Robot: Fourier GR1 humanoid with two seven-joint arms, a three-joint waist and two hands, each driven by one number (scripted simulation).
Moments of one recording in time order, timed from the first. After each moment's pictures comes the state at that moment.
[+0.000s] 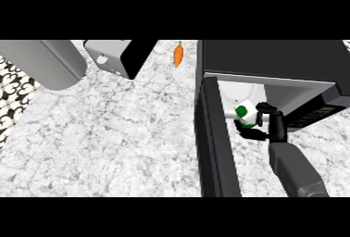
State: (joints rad) left arm 1.02 0.10 0.06 -2.37 0.30 -0.53 -0.46; right arm -0.62 -0.17 -0.30 -0.25 0.13 -0.28 -1.03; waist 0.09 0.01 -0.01
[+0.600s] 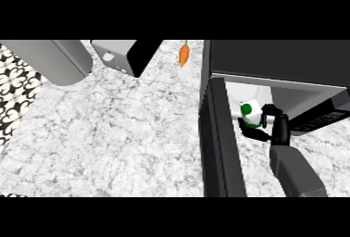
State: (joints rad) left arm 0.98 0.13 0.08 -2.36 0.32 -0.52 -0.43; right arm -0.56 -0.16 -0.31 -0.33 0.09 -0.39 -1.03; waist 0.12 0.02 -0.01
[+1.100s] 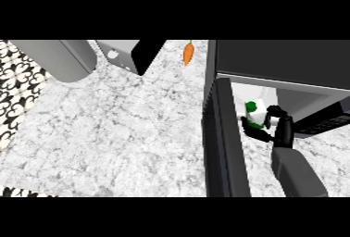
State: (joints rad) left arm 0.94 0.15 0.10 -2.36 0.32 -0.51 -0.41; right arm -0.52 -0.15 -0.30 -0.42 0.07 -0.46 -1.01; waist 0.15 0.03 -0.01
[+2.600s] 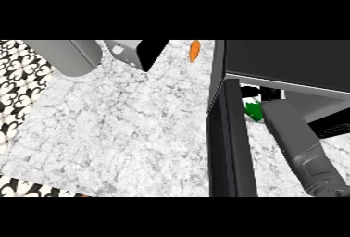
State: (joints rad) left arm 0.83 0.21 0.10 -2.33 0.36 -0.49 -0.30; right arm -0.86 -0.20 -0.11 -0.36 0.17 -0.49 -0.68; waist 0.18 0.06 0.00
